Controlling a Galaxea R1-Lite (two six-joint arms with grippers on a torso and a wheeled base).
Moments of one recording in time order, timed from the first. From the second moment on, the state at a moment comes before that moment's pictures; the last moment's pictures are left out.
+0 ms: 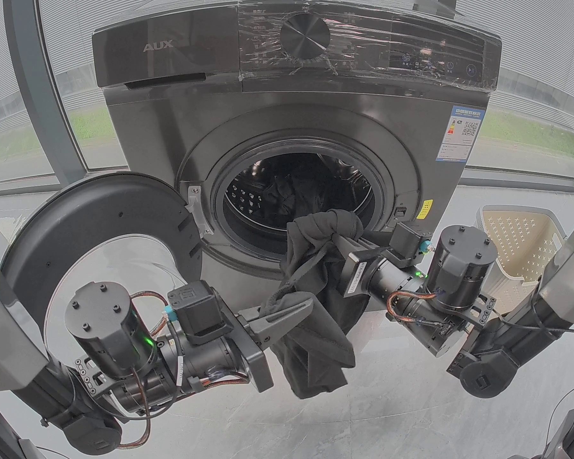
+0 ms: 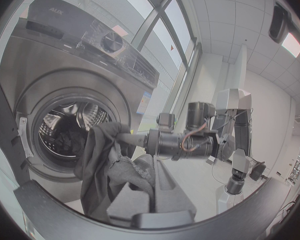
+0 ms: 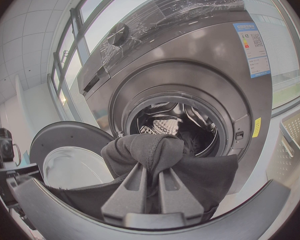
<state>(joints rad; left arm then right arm) -0.75 1.83 -0.35 -1.55 -0.25 -0.14 0.74 1.98 -0.71 -1.33 -0.24 0.24</state>
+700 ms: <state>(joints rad) -0.69 1.81 -0.52 -1.55 -0.19 -0.18 0.72 2.01 -0.57 -1.28 -0.25 0.24</state>
